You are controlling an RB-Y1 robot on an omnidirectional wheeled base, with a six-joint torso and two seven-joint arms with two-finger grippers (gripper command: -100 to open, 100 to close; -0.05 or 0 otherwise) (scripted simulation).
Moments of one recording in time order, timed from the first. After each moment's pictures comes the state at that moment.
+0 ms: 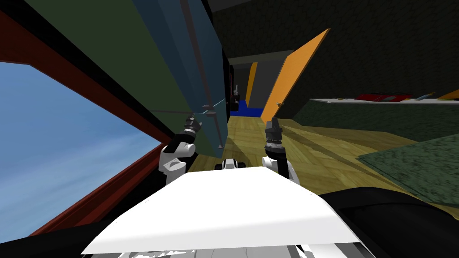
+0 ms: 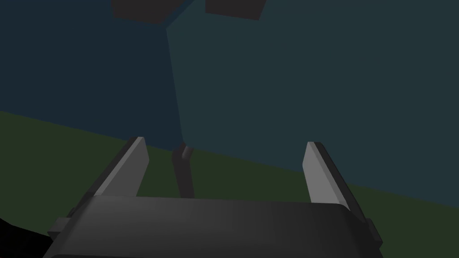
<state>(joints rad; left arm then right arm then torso) 0.07 0.20 0.05 -2.39 0.06 0.59 0.24 0.53 -0.04 -0.07 -2.34 0.08 -0.47 0.11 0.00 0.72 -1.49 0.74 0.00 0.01</state>
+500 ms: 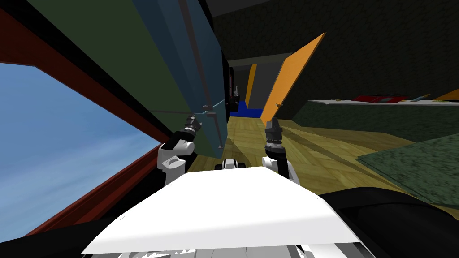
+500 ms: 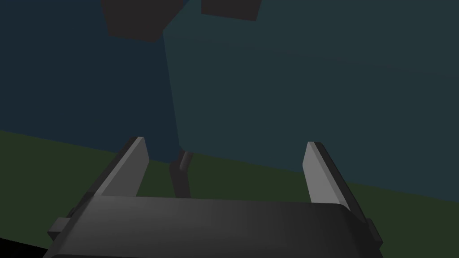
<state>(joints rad) 0.01 0.22 0.06 -2.41 0.07 0.73 0.25 0.53 -0.04 -0.07 -2.34 0.08 -0.47 0.11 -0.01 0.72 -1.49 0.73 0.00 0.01</state>
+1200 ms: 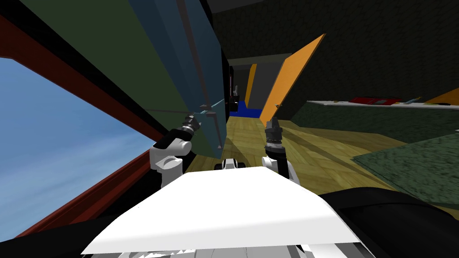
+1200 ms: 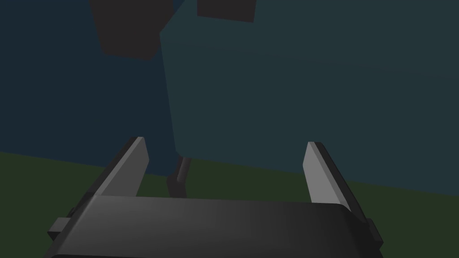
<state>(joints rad) -0.03 0.26 0.08 -2.48 0.09 0.90 0.26 0.53 -0.04 -0.07 -2.34 0.08 -0.47 0.11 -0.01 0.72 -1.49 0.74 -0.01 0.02</state>
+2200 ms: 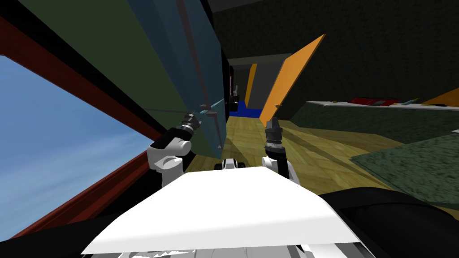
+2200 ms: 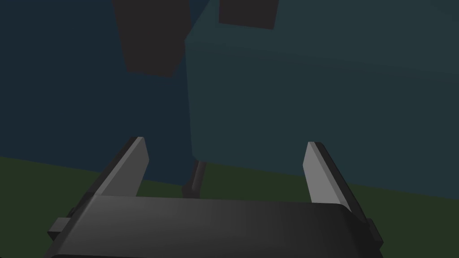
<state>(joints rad) -0.06 0.26 0.07 -2.51 0.07 0.94 0.26 0.53 -0.04 -0.07 -2.34 0.08 -0.47 0.11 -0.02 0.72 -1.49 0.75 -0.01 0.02</state>
